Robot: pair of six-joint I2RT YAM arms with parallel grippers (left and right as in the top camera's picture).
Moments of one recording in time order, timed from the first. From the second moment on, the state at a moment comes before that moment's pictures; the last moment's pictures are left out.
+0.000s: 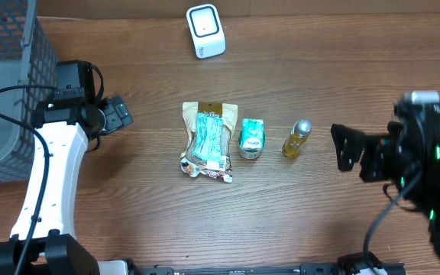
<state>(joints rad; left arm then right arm) 0.10 1.53 1.27 -0.91 -0.10 -0.38 0.16 0.95 1.53 -1.22 -0.07 0.17</state>
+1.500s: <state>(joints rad) 0.10 1.53 1.27 -0.91 -0.10 -0.38 0.16 1.57 1.65 -1.38 -0.13 0.41</state>
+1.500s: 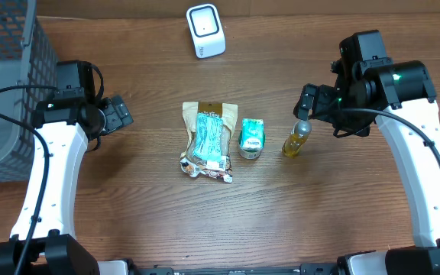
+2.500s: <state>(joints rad) 0.10 1.53 1.27 -0.91 -0.10 -0.38 0.16 1.57 1.33 -1.07 -0.12 0.46</state>
